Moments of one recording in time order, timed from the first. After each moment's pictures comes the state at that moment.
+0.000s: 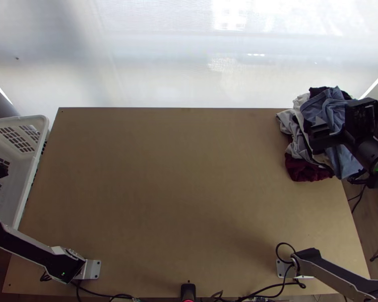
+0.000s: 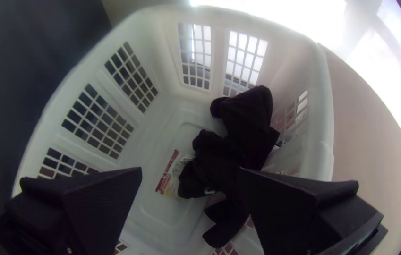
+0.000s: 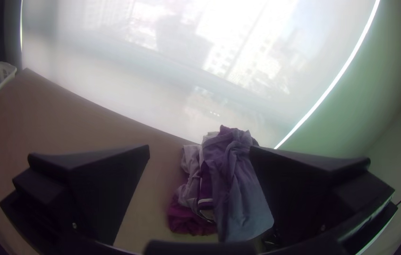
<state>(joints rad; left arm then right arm) 1.02 1.99 1.51 -0.47 0.23 0.46 0.26 1.16 1.76 -1.03 0.32 -0.26</state>
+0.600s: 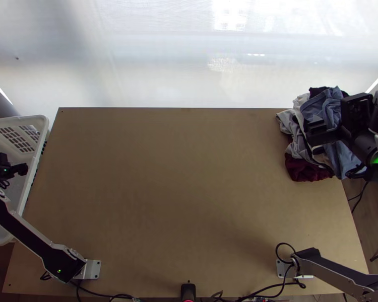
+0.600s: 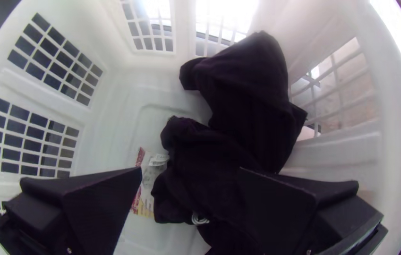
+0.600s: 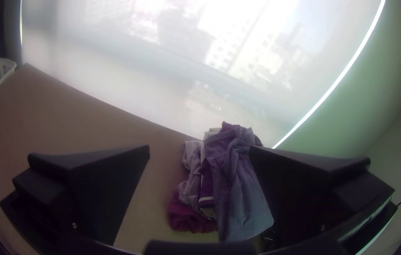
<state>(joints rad) 0.93 2.49 1.97 -0.66 0.23 0.59 0.25 1.21 1.81 -1.07 0.32 -0.26</state>
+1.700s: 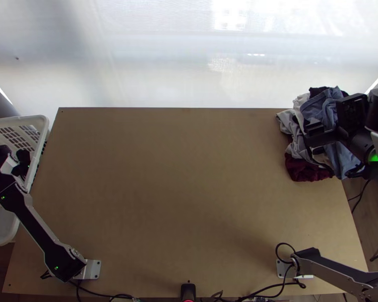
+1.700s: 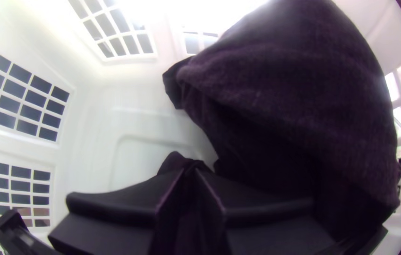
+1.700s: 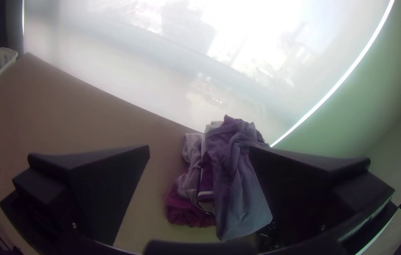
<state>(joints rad) 0.81 2.84 2.27 -0.51 0.13 0.56 0.25 1.23 1.83 -1.12 0.32 -0.28</state>
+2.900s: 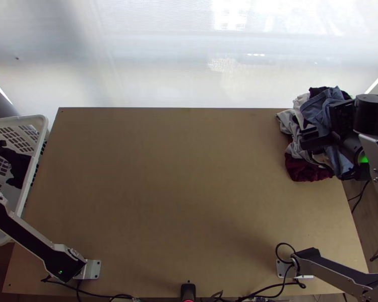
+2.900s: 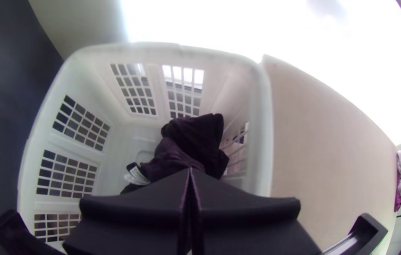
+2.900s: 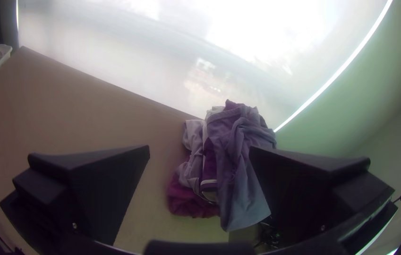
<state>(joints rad) 0.89 2.27 2.22 -1.02 0.34 0.55 0.26 1.22 1.74 -1.12 0.36 -0.24</state>
